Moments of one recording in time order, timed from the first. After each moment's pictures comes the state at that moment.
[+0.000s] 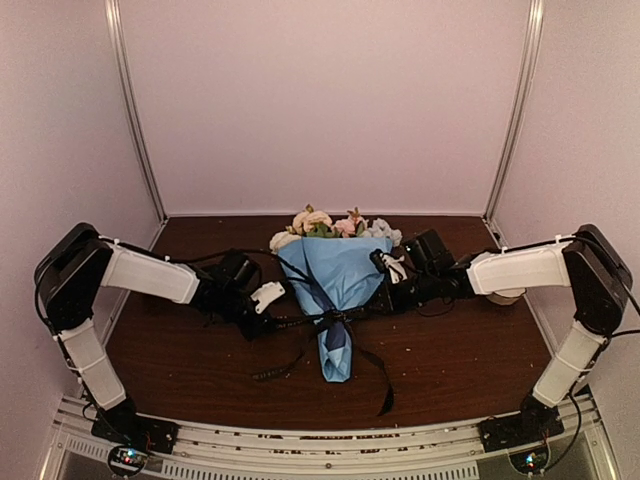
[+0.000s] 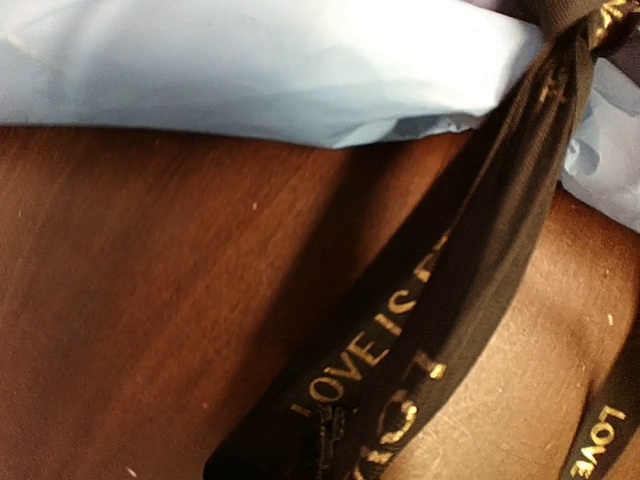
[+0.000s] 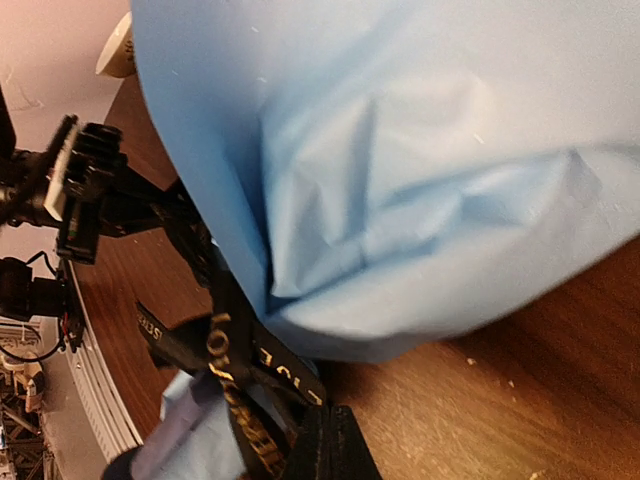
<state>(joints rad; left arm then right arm) -0.68 1.78 0.92 -0.17 0.22 0.27 0.64 1.69 0.98 -0.08 -0.44 0.40</state>
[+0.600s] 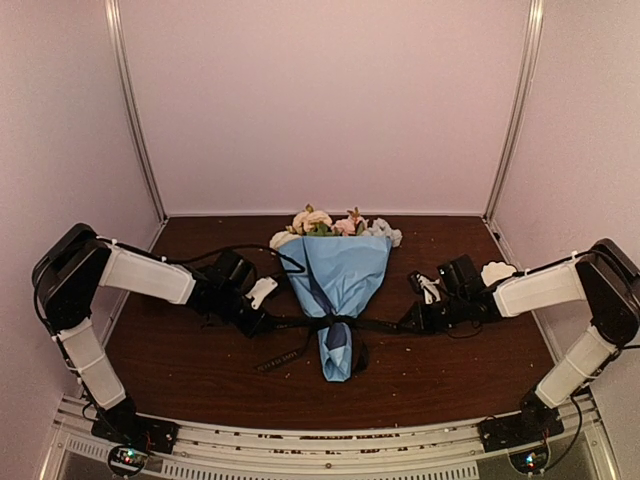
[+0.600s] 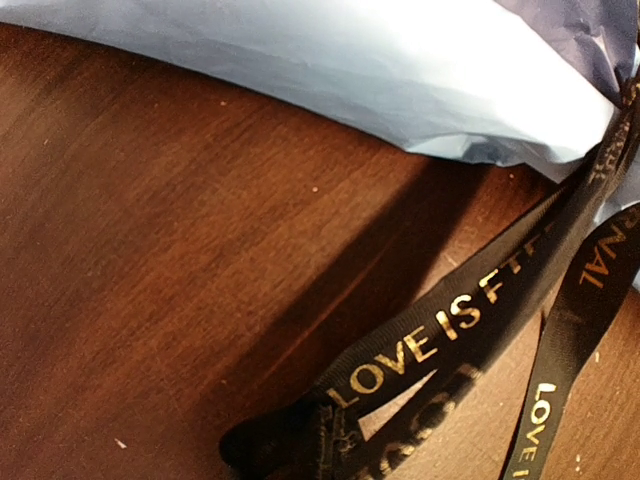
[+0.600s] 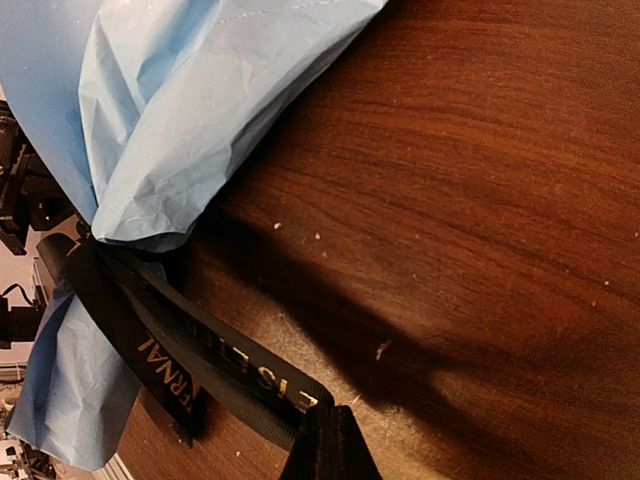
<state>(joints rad) -0.65 1.76 0.88 -0.13 0.23 0.07 0.51 1.55 0.63 0.05 -0.42 0.46</state>
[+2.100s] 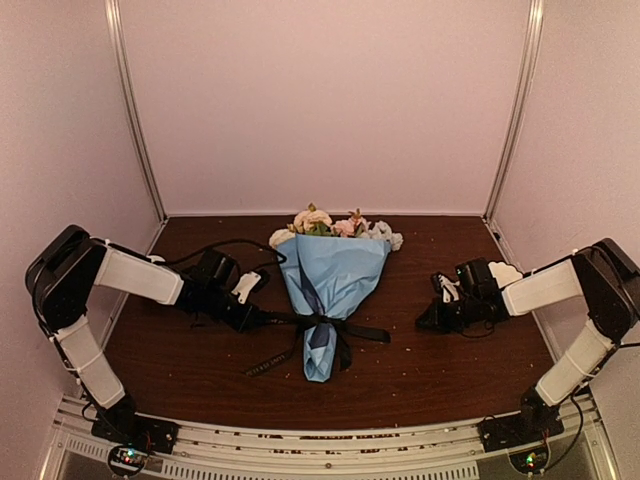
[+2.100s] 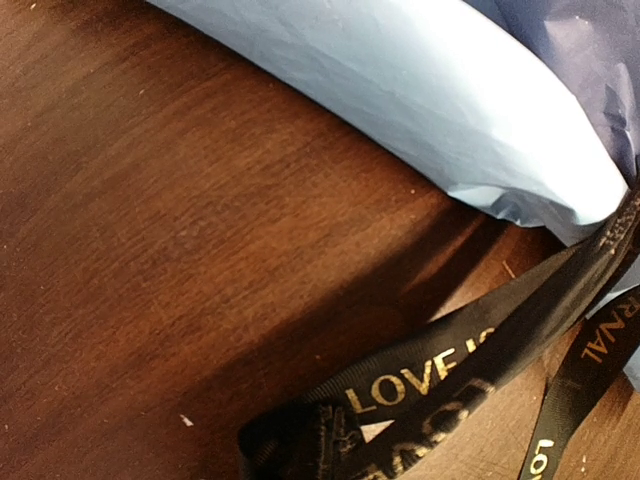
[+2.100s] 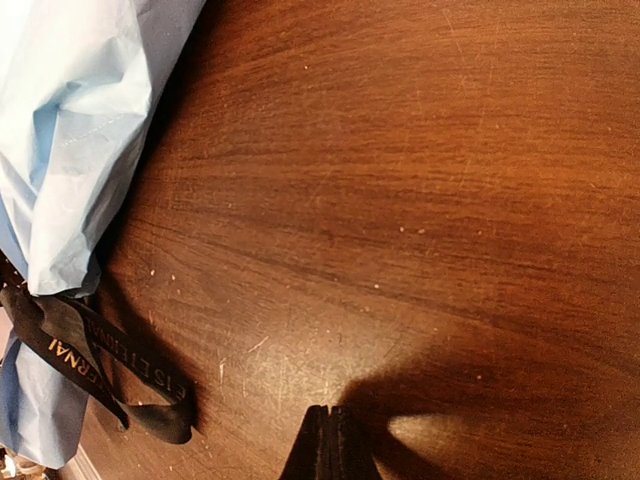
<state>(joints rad) -0.56 1.73 0.80 -0.03 0.30 0.00 0.35 1.58 0.57 0.10 -0.41 0.50</state>
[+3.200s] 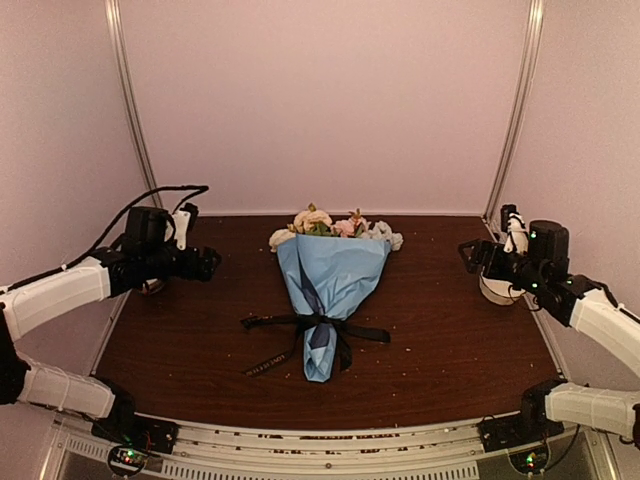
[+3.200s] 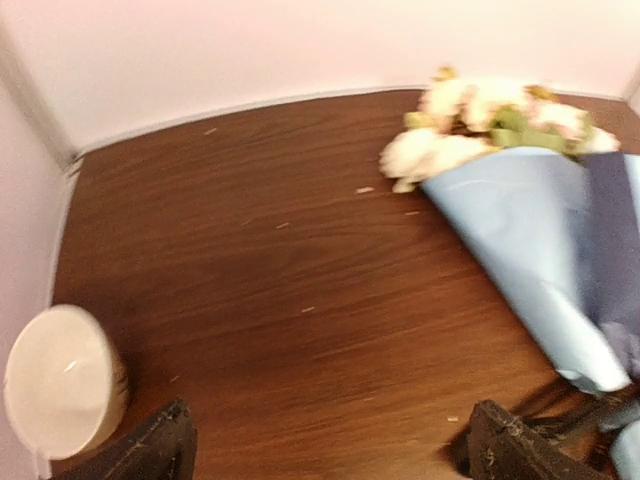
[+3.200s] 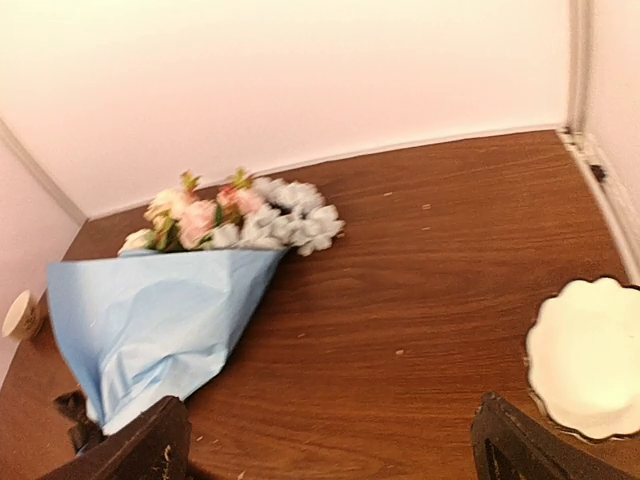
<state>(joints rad) -0.40 1.21 0.82 -0.18 -0.01 -0.07 0.22 0.92 0.63 -0.09 -0.12 0.33</state>
